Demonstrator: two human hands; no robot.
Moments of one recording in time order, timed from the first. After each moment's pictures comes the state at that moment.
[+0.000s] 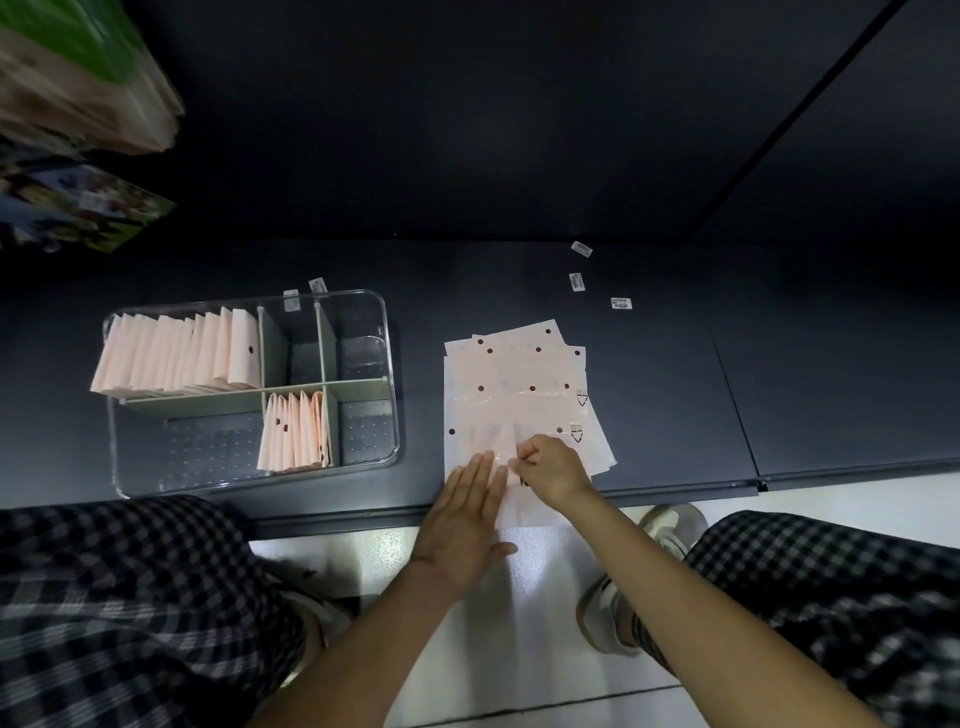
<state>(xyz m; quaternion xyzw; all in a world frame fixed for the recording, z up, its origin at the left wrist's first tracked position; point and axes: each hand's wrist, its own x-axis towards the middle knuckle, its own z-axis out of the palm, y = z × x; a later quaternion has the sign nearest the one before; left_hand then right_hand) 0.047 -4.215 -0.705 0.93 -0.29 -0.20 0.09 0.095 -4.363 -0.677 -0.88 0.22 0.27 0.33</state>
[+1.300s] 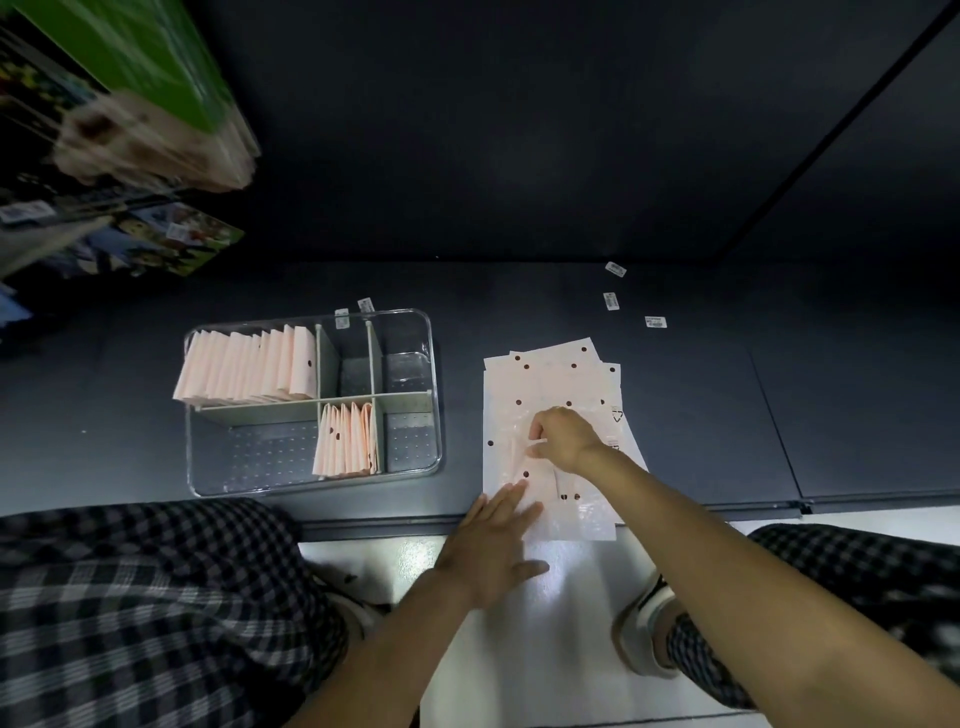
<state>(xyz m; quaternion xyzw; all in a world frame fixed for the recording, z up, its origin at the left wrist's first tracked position) 0.049 -4.193 -0.690 0.89 -0.27 -0.29 0.22 0.155 -4.355 -0.679 -0.94 0.02 0.29 0.18</state>
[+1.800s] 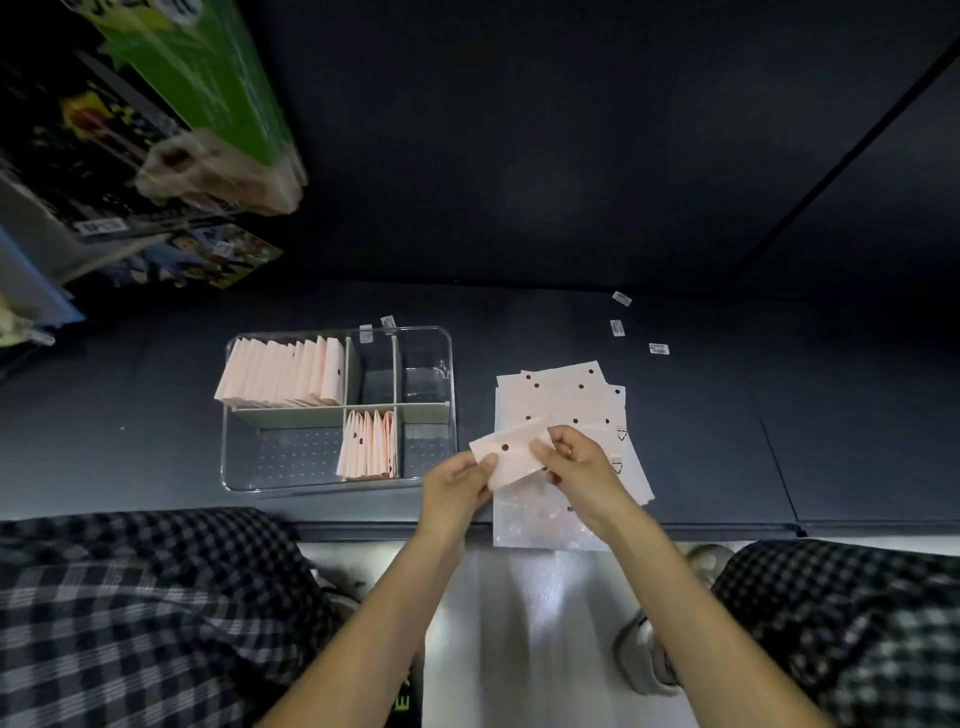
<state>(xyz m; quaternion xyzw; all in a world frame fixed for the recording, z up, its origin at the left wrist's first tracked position) 0.082 -4.176 -0.617 0.57 0.25 -0.18 0.76 0.096 -4.329 -0.612 -0.68 0.18 0.17 0.69</state>
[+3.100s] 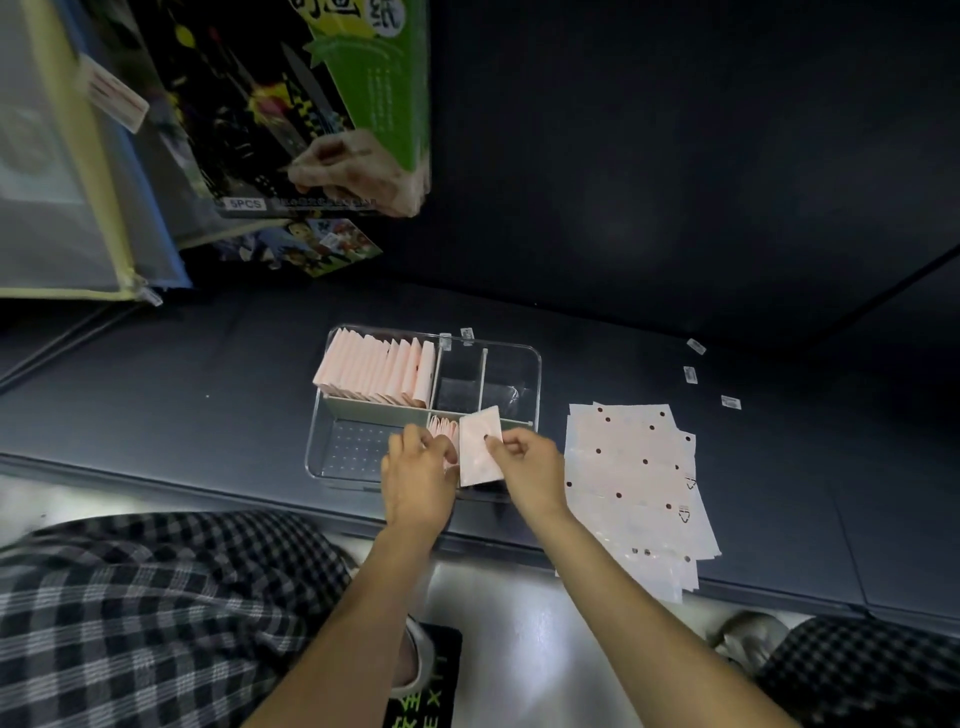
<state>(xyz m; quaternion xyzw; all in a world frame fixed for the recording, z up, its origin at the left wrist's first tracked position) 0.108 -4.057 -0.655 0.97 0.10 -0.04 0.22 0.127 -4.180 -0.621 -0.87 0.14 0.09 0.47</state>
